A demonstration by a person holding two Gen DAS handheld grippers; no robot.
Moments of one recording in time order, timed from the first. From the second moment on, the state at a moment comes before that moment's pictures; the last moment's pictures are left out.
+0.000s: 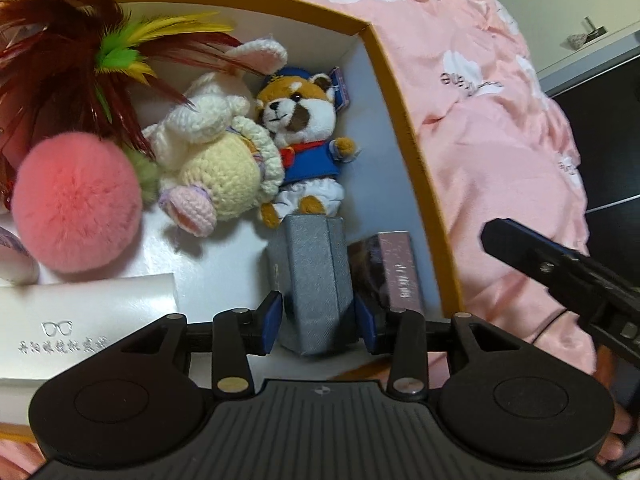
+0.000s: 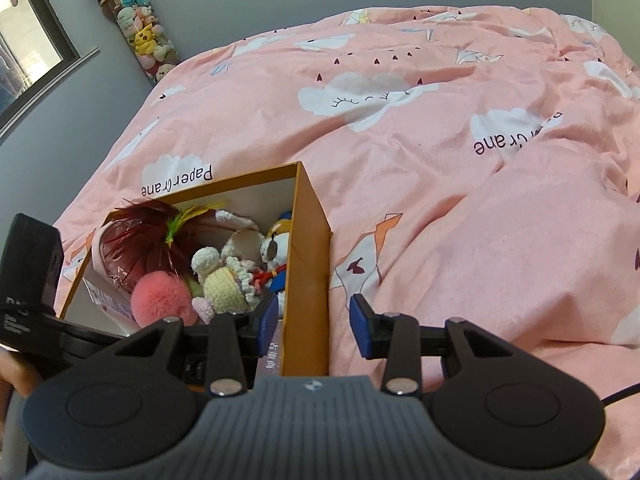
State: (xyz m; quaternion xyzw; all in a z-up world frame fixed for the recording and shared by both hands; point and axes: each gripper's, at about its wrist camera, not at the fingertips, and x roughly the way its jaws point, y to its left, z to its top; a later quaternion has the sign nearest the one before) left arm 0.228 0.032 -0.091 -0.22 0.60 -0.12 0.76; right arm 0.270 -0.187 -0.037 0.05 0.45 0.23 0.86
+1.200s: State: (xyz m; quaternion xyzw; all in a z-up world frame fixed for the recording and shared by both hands) left arm 0.194 0.048 -0.054 -0.23 0.53 -0.11 0.81; right arm 0.251 -0.192 -0.034 0.06 0.44 0.25 0.86
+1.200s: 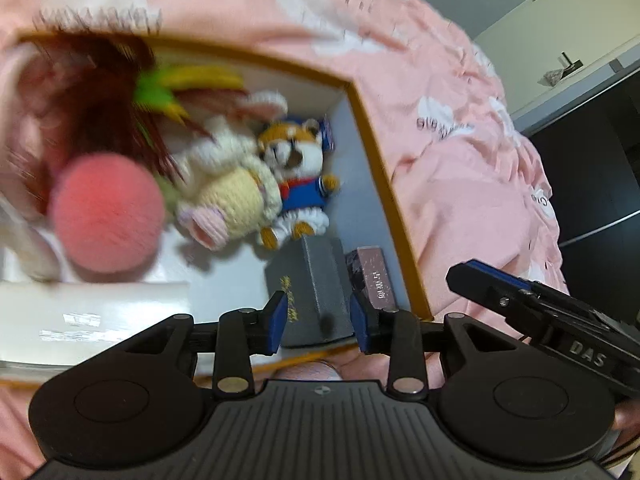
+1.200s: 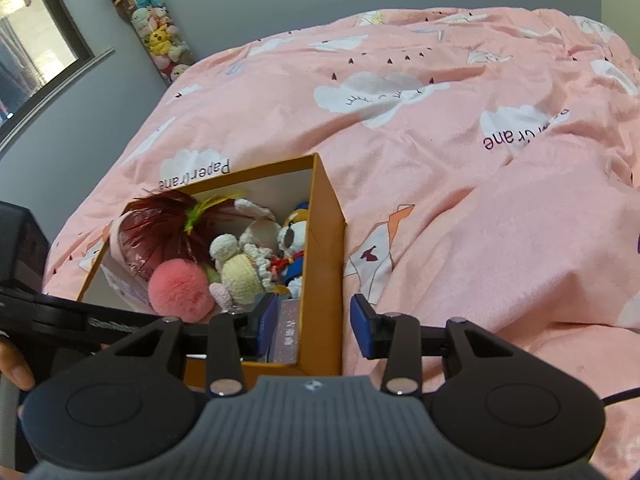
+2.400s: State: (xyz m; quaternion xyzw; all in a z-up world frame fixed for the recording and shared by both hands) left arm 0.064 0.070 -0.092 -0.16 0.61 0.05 0.77; right arm 0.220 -0.169 -0.145 -0.02 0.59 0.29 0.76
